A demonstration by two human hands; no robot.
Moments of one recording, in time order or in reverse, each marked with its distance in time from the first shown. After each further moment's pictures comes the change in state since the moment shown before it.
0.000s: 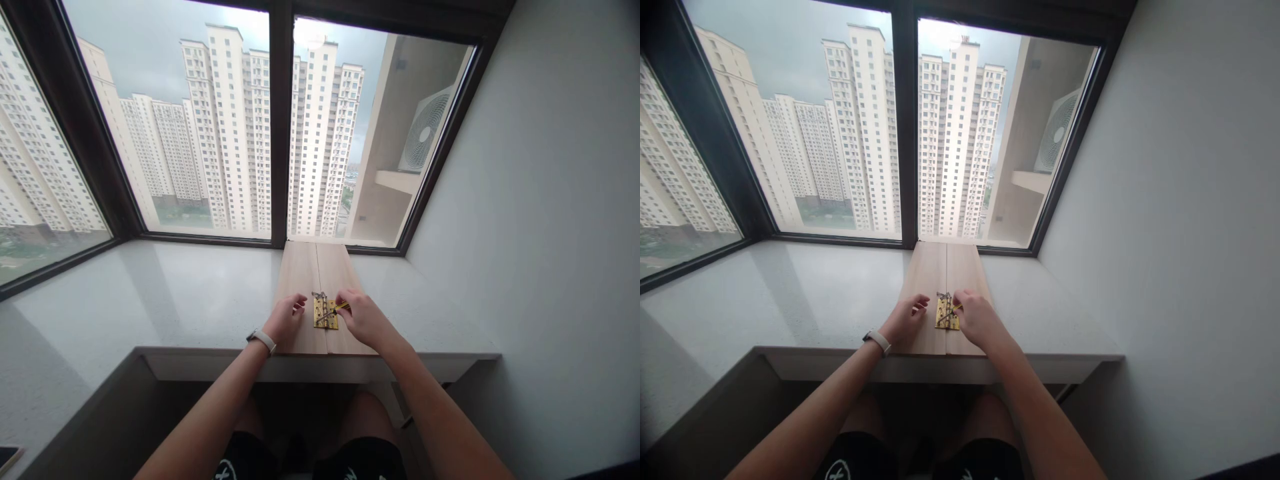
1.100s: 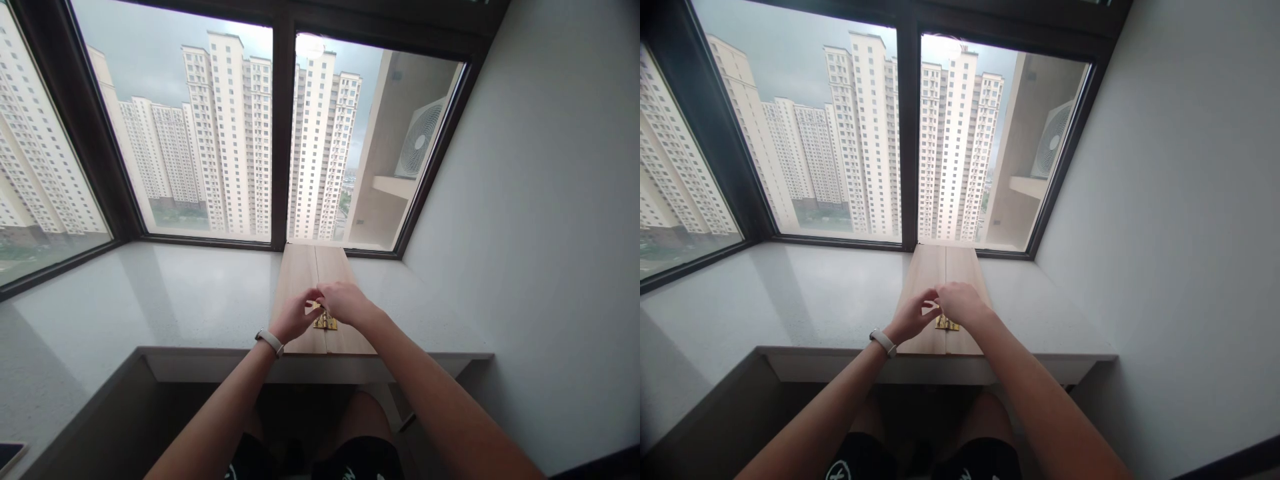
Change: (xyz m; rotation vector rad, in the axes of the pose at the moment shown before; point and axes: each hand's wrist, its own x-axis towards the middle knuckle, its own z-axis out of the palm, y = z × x) left_hand -0.006 0.078 -0.015 -0.267 -0.039 0.225; right_hand 0.045 -0.043 -0.008 -0.393 -0.324 -0.034
